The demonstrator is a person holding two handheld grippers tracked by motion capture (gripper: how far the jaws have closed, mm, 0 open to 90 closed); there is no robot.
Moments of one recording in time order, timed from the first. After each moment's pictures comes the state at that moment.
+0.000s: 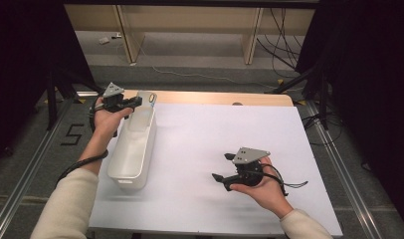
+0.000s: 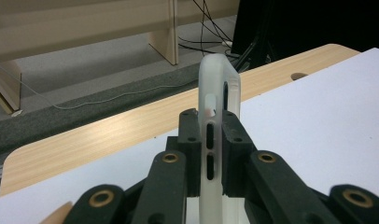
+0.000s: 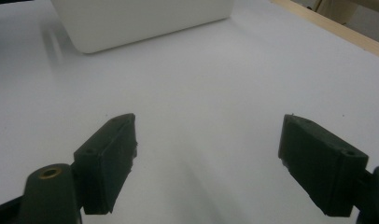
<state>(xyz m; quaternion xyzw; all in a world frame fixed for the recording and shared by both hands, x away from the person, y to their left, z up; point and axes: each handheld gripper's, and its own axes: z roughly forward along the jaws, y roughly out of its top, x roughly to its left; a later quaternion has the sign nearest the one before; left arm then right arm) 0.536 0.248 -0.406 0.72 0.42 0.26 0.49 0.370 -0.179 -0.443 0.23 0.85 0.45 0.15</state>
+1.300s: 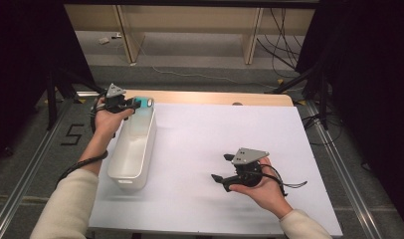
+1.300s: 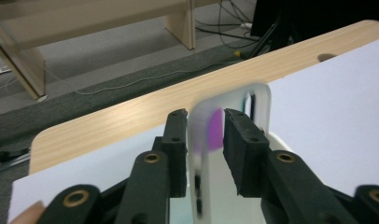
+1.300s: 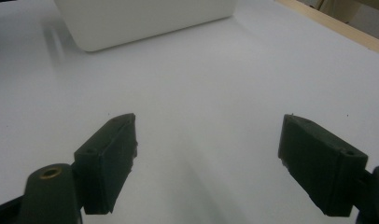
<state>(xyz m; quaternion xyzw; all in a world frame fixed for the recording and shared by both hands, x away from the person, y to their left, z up) 0.538 0.247 -0.410 0.73 0.45 0.28 0.44 0.369 -0.177 -0.444 0.23 0.85 0.45 0.15</state>
